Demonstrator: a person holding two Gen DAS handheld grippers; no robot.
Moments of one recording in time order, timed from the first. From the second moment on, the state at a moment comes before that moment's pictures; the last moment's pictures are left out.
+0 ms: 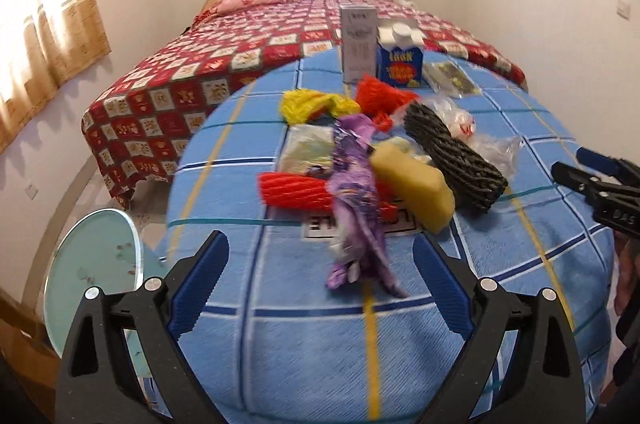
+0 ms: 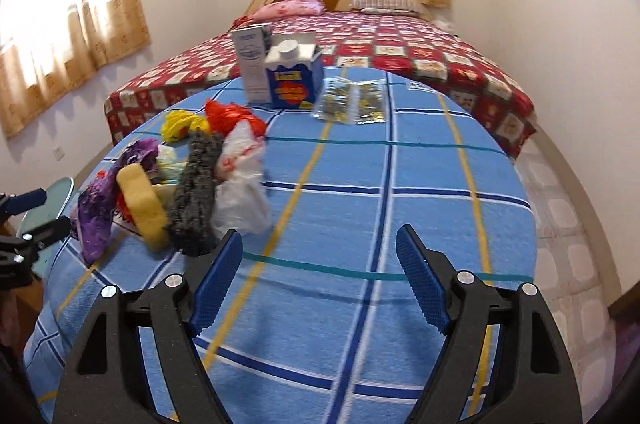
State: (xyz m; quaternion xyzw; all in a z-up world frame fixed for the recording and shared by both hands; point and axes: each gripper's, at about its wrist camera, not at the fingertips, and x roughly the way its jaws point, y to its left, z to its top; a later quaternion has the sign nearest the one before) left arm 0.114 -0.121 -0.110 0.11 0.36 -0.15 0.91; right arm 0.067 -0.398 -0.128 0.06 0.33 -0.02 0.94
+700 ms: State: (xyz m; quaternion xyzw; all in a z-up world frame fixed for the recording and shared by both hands) left arm 0.115 -0.061 -0.085 0.10 0.34 -0.15 0.92; right arm 0.130 -0.369 -0.126 0.06 0.37 0.03 0.93
